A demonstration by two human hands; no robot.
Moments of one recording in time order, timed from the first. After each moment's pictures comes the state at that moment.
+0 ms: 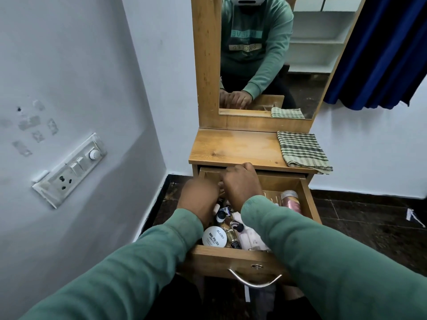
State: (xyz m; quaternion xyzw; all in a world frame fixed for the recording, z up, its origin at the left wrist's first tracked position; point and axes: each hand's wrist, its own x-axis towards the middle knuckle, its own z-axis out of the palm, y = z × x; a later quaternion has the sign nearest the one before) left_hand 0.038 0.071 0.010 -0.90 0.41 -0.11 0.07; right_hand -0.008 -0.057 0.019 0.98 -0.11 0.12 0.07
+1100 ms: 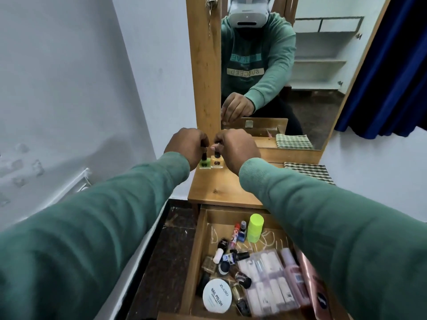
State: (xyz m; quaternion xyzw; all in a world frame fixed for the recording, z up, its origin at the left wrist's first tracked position) left_hand 0.192 0.012 0.142 -0.90 0.35 -0.11 -0.22; right_hand 0.109 -0.115 0.140 0.95 -0.15 0.21 -0.16
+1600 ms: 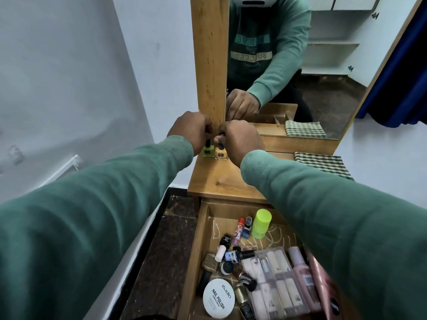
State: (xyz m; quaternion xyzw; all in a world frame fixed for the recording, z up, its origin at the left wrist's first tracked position) left_hand 0.226 -0.010 0.121 -0.91 0.36 -0.12 -0.20; right_hand 0.139 -0.127 0.111 0.97 -0.15 0.19 -0.08
